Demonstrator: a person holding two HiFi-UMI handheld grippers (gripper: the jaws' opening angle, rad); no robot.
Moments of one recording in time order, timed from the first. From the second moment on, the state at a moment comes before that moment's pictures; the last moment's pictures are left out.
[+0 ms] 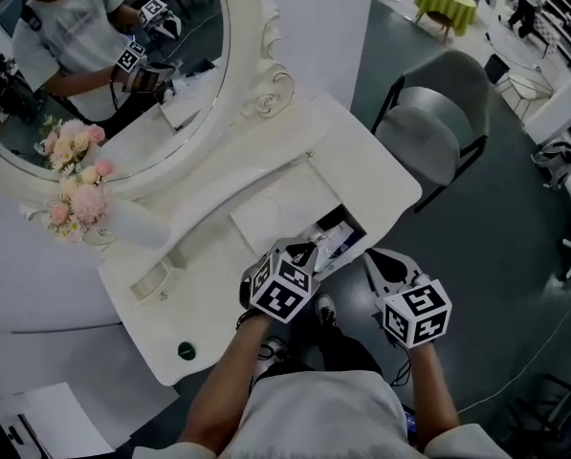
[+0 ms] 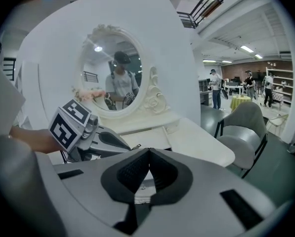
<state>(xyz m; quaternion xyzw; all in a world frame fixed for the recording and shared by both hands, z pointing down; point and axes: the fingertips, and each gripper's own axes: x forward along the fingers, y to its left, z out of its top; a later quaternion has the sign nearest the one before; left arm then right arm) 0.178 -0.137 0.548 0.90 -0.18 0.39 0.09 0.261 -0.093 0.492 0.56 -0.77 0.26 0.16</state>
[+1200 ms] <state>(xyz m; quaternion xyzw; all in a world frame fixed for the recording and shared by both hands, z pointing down) 0.250 -0.150 0.630 0.85 -0.15 0.49 0.13 0.336 -0.143 0.513 0.53 -0.79 0.27 0.16</state>
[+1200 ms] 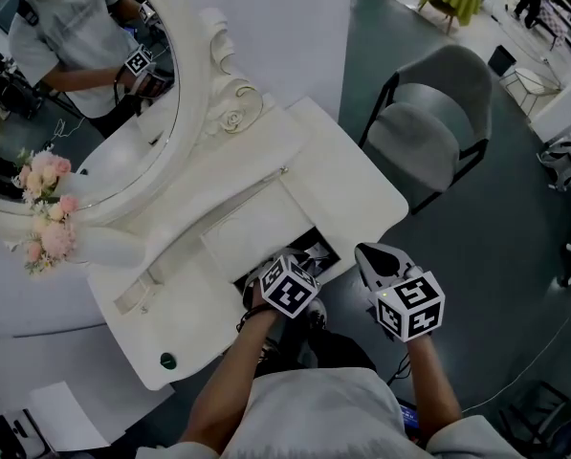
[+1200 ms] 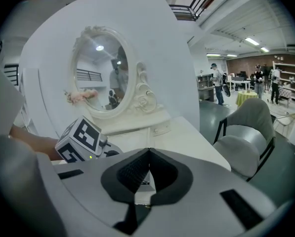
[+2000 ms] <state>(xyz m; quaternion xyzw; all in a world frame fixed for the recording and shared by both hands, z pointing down) -0.033 -0.144 0.528 0.81 -0.43 0.35 0.18 0.102 -0.159 0.491 0.35 -0.89 0.22 0.21</state>
